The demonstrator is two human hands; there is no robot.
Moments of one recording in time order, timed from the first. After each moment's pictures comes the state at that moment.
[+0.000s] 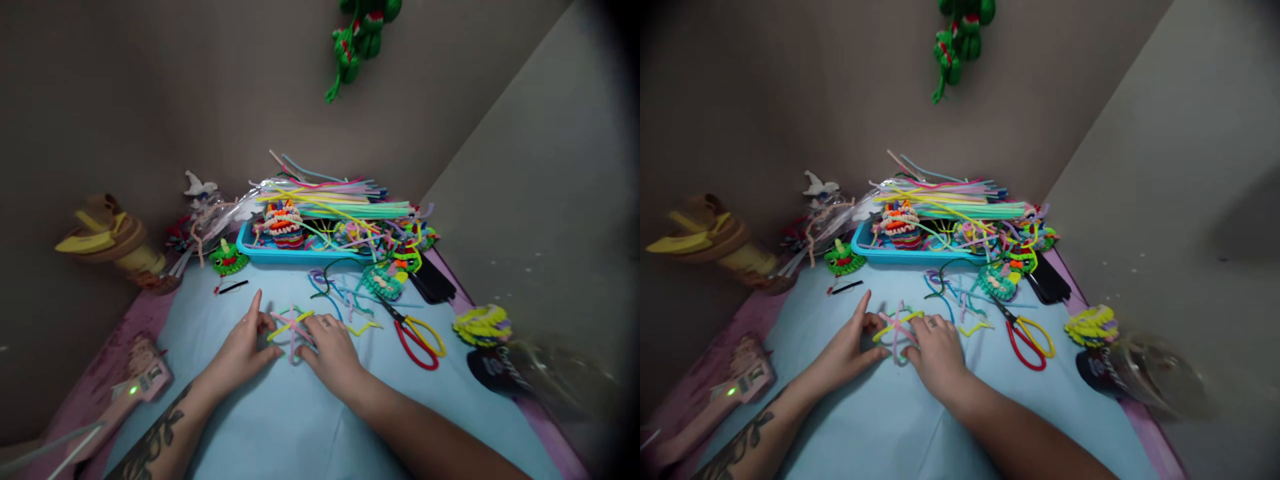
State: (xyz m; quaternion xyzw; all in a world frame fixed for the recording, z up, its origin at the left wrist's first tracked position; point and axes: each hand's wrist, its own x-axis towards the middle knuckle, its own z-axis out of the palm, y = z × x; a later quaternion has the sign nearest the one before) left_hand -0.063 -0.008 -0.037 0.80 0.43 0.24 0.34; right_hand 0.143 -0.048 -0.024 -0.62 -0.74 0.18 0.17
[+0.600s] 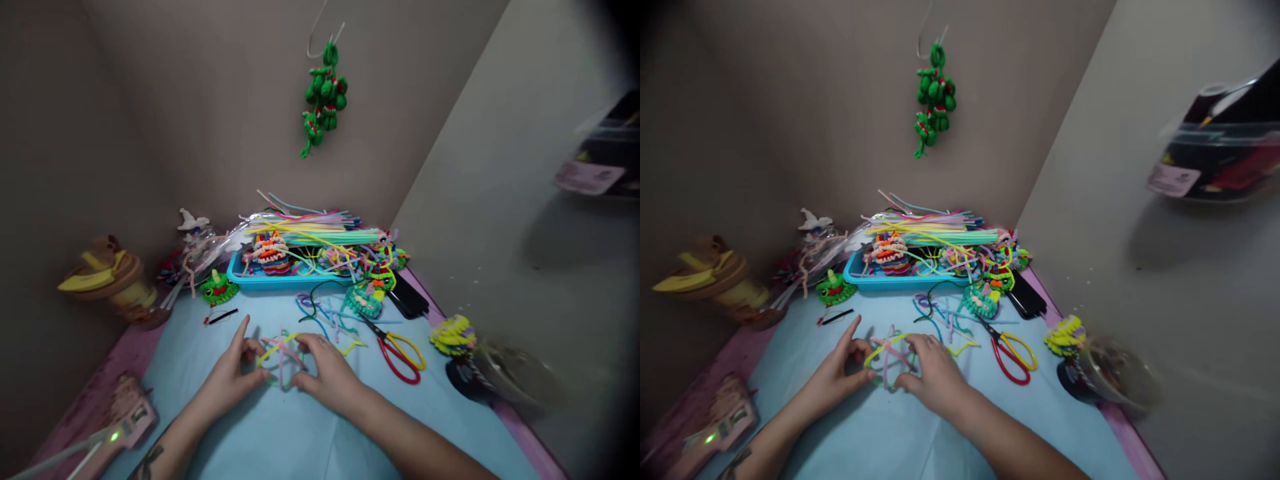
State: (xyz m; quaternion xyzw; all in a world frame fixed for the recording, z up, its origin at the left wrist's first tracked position) left_hand -0.068 0.002 -0.046 0.73 0.43 0.29 0.45; right_hand 0.160 -0.047 -0.024 -0.57 -0.71 0.29 0.29
